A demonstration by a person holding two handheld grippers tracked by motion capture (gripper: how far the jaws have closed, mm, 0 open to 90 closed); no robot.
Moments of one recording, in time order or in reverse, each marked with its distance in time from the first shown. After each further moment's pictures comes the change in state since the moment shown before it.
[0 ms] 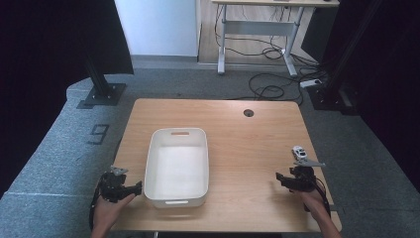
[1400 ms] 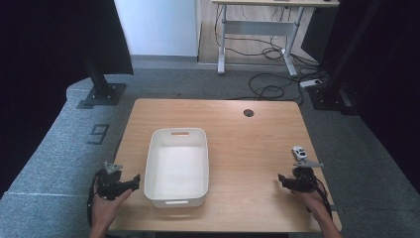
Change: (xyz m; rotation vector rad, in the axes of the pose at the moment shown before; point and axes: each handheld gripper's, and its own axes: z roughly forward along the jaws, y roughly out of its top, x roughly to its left) left arm 0.004 0.011 -0.022 -0.139 -0.025 -0.054; right arm -0.005 -0.005 0.006 0.046 -0.061 -0.040
